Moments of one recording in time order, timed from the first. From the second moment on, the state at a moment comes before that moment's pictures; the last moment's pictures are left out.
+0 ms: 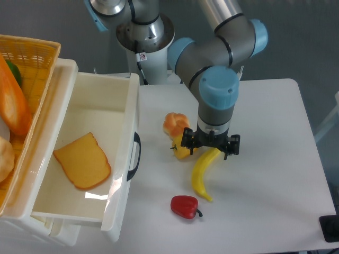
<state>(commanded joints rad) 2.52 -1.98 -1.58 -1.12 1.52 0.65</state>
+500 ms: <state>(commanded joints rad) 2.50 -2.00 -1.58 -1.13 1.41 0.54</state>
